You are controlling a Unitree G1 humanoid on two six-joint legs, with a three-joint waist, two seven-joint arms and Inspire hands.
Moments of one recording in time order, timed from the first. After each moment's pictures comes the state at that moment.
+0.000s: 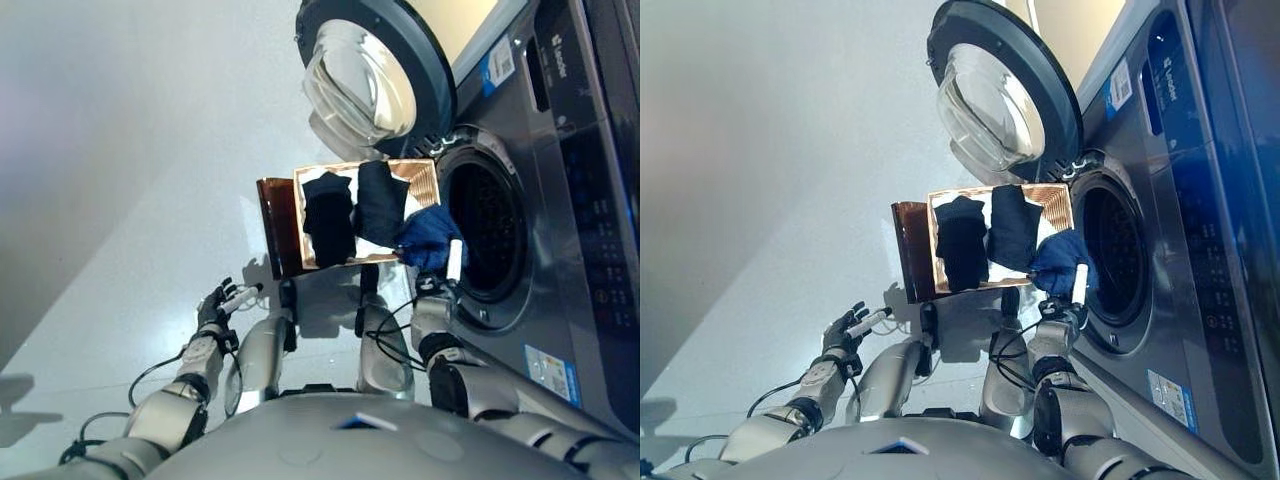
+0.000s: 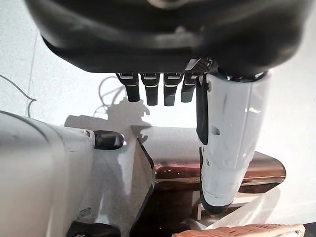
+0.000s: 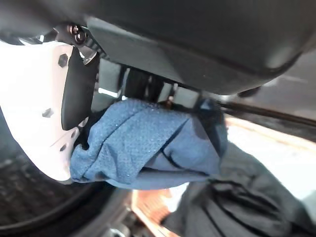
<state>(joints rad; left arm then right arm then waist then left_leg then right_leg) -0.11 0.17 -0.24 1.31 -0.60 -0.34 0.02 -0.30 -0.05 -0.21 1.11 1.35 -0.46 -0.03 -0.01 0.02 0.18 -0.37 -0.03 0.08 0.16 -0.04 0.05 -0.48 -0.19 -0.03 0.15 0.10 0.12</state>
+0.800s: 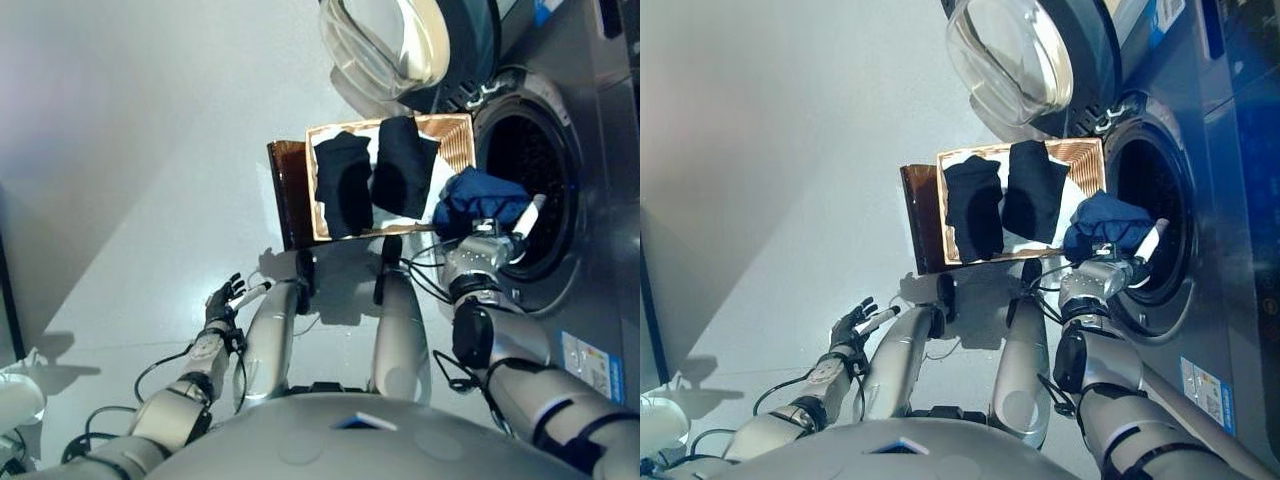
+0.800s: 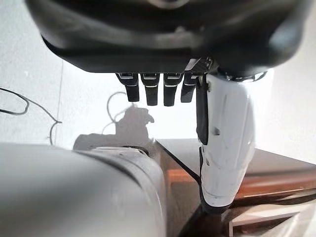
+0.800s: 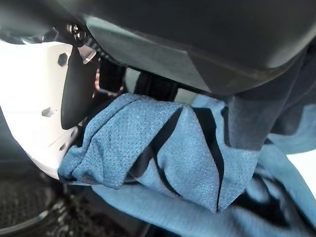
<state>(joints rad) -0.15 0.16 -0.31 1.29 -0.59 -0.36 0.02 -0.61 -0.23 -0.36 1.15 1.37 -0.59 -0.24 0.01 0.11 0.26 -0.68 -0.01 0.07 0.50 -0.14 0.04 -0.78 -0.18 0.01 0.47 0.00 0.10</state>
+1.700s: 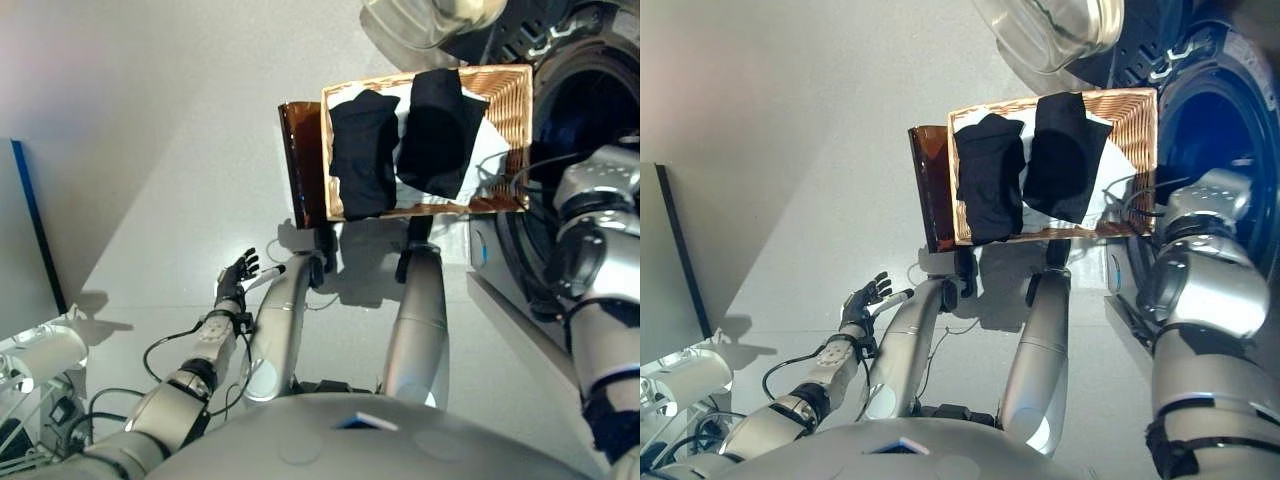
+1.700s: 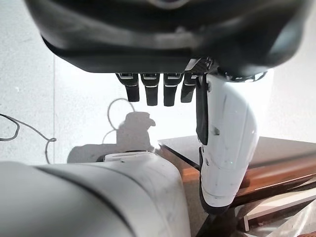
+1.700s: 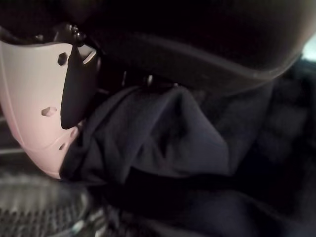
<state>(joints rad) -0.16 0.17 -0.42 1.14 -0.56 -0.38 0.06 -1.02 -0.66 -0.34 1.39 1.34 -0.61 -0.48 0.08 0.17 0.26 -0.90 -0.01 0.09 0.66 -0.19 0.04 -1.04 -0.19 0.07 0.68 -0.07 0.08</state>
